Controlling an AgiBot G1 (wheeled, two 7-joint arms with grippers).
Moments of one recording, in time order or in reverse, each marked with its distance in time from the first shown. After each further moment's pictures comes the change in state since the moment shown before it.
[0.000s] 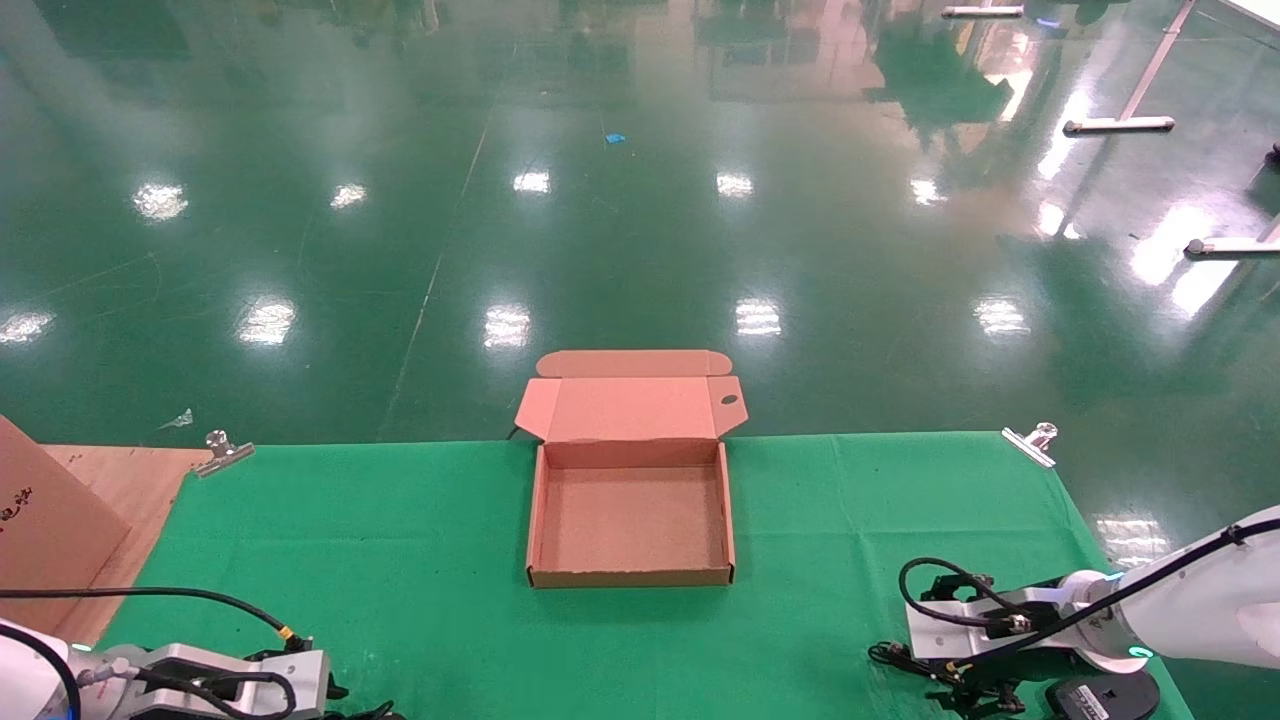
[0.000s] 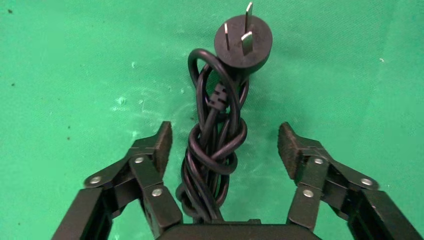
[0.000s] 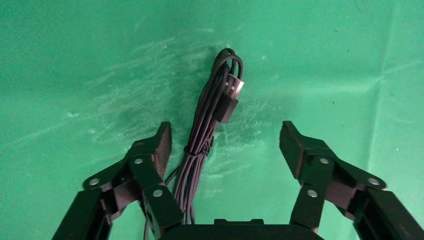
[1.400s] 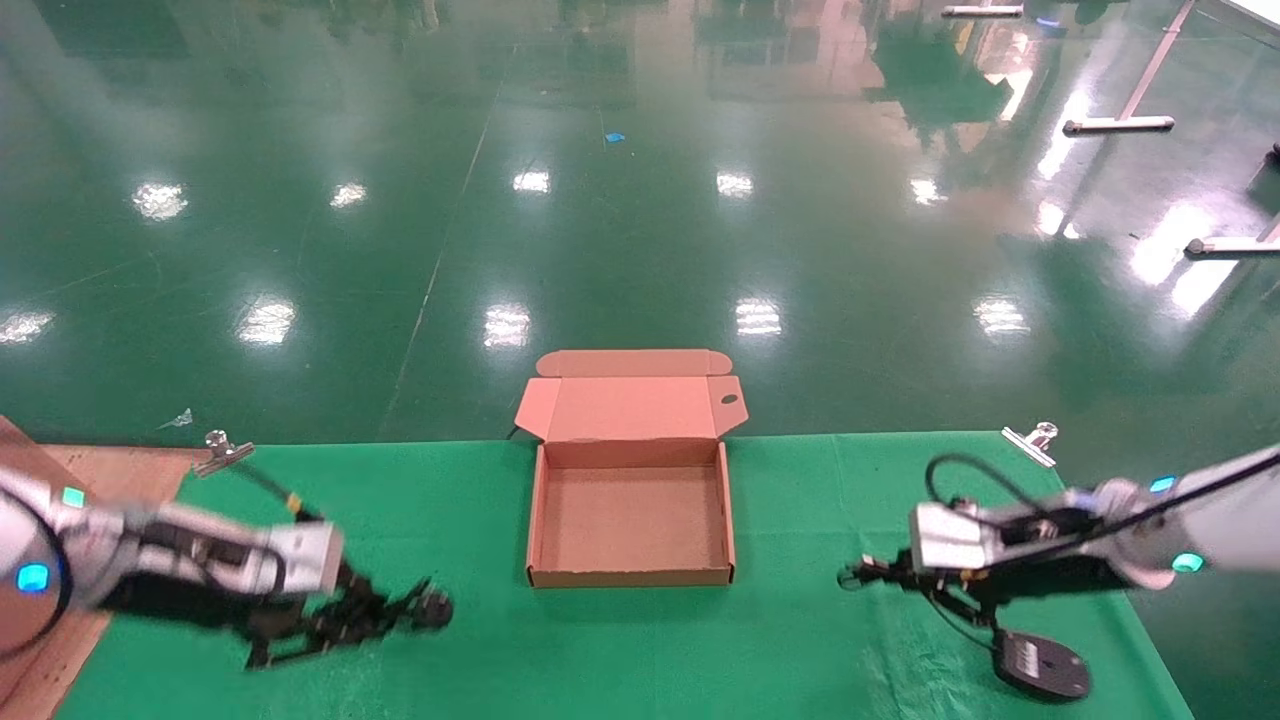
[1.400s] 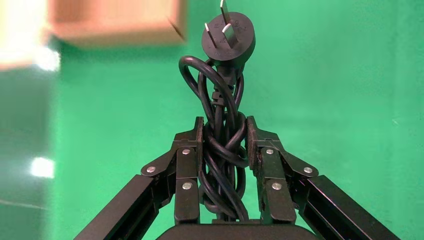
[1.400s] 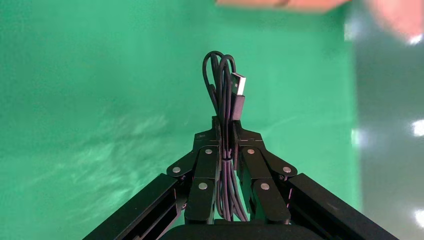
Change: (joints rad) left arm -0.222 0.022 0.005 -0.075 0.006 0.177 0.013; right arm 0.165 0.067 0.062 0.023 0.091 -0.239 -0.014
